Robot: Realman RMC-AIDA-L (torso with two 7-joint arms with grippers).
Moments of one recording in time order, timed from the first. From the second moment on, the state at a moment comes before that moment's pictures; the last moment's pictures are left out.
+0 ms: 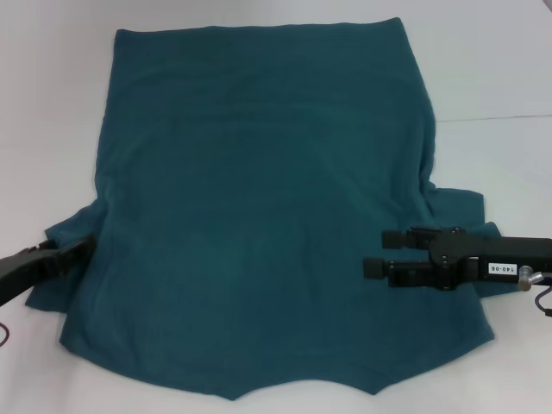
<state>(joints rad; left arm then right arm) -0.44 -2.16 0.59 0.60 1.86 0.90 -1.60 0.54 2.07 -0.57 -0.68 -2.08 -1.61 1.62</state>
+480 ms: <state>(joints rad) -0.45 -2.16 0.59 0.60 1.85 0.88 -1.60 0.53 2.07 -0.57 -0.68 -2.08 -1.61 1.62</state>
